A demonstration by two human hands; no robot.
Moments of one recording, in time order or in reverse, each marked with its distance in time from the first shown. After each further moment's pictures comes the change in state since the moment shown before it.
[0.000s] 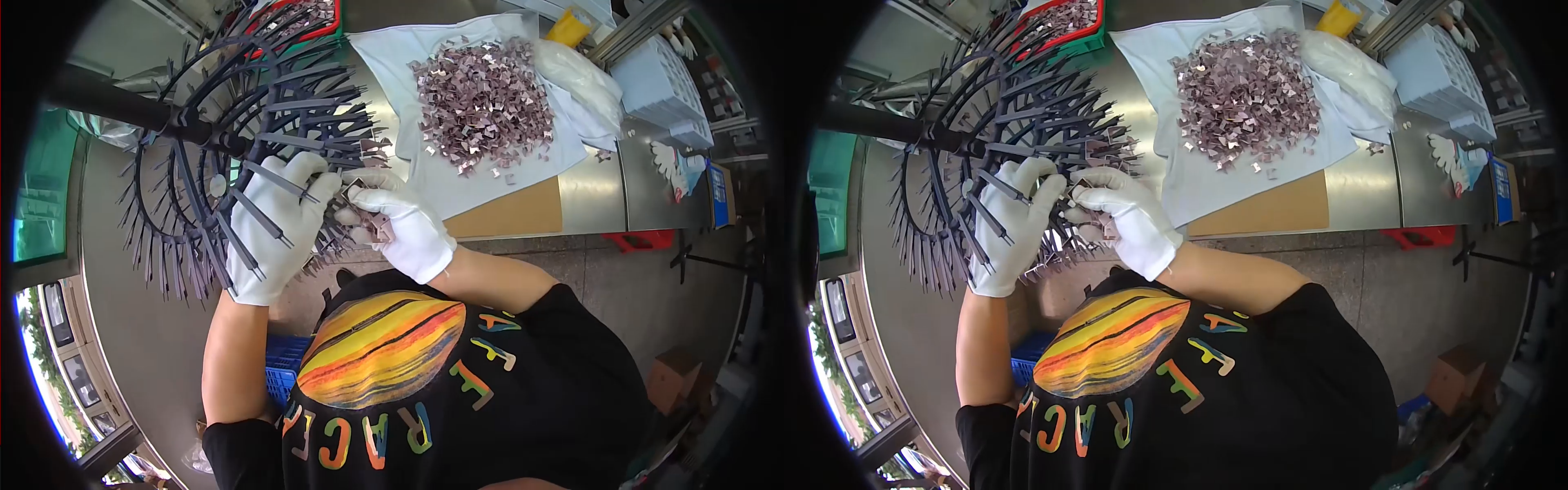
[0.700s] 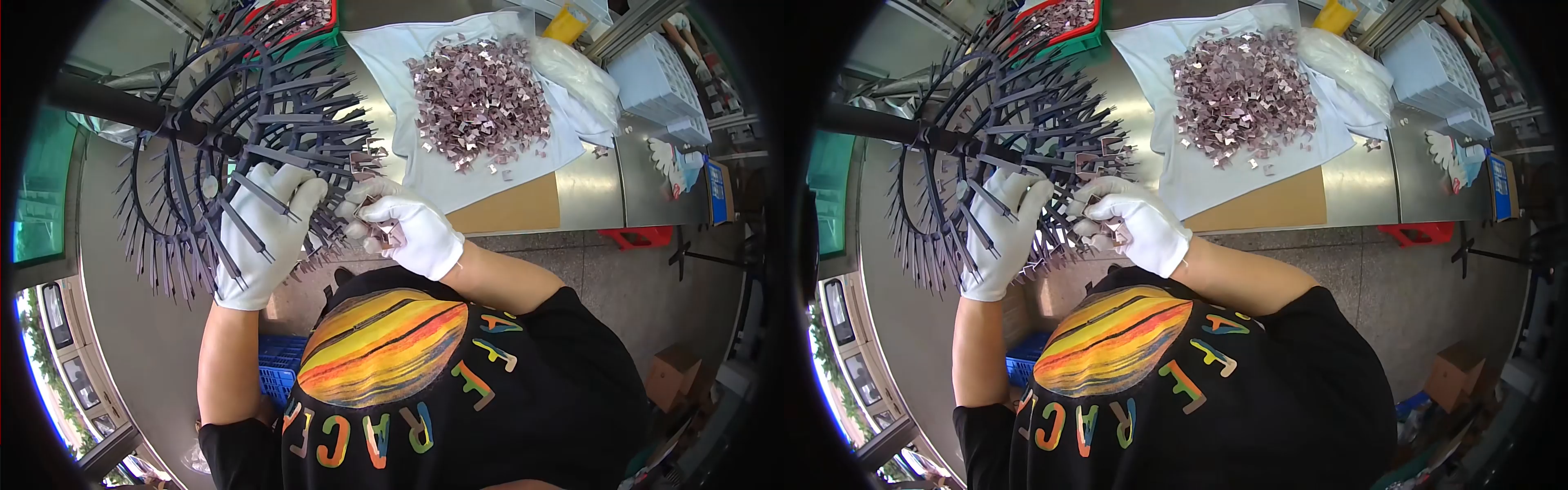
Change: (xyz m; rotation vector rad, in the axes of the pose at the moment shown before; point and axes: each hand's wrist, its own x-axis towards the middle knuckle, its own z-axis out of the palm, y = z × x) left_hand -0.017 -0.007 -0.002 -0.030 0.052 0.102; right_hand -0.012 0.001 -0.025 0.004 -0.139 0.114
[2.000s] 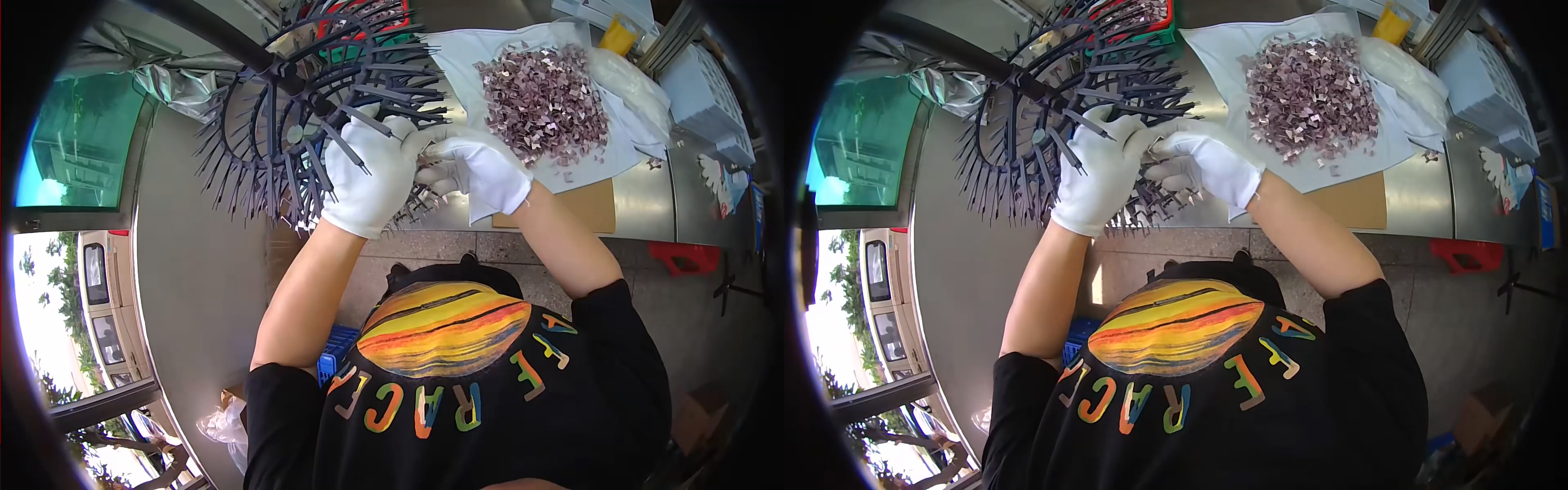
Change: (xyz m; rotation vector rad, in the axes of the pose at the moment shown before) left_hand 0.005 0.008 0.015 0.030 0.073 -0.016; right_hand 0.021 -0.025 0.013 -0.420 -0.071 -0.032
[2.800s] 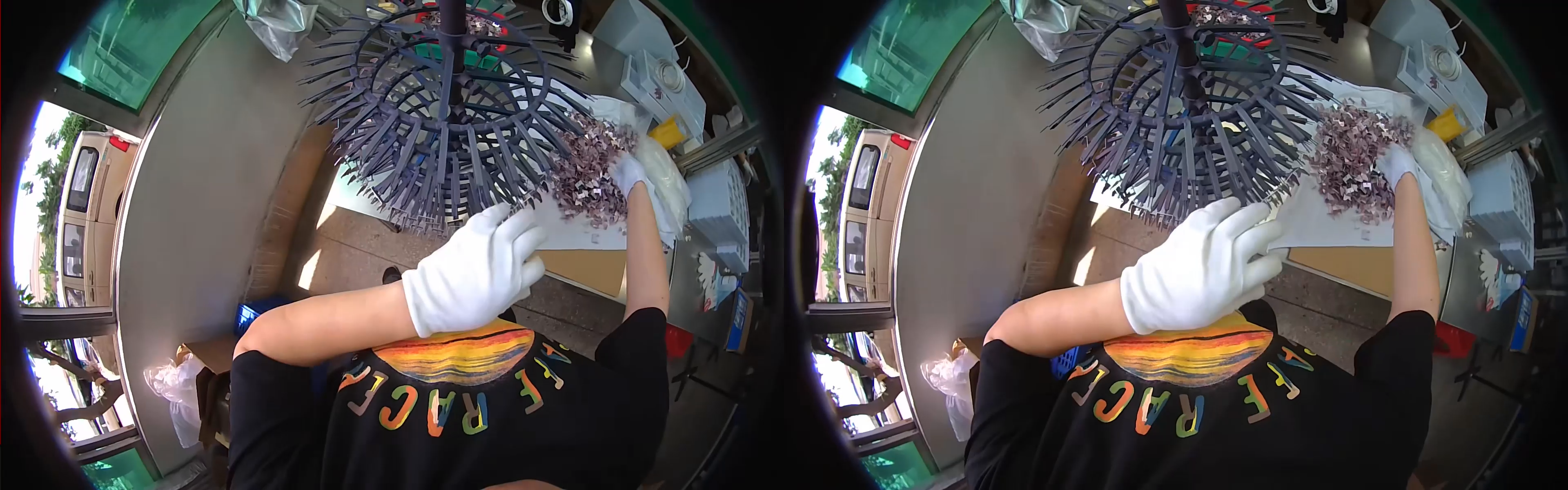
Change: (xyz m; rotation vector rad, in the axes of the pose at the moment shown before) left_hand -0.085 0.000 -0.046 -0.027 -0.092 0.550; right_hand 0.061 -0.108 -0.321 -0.255 0.992 -0.285
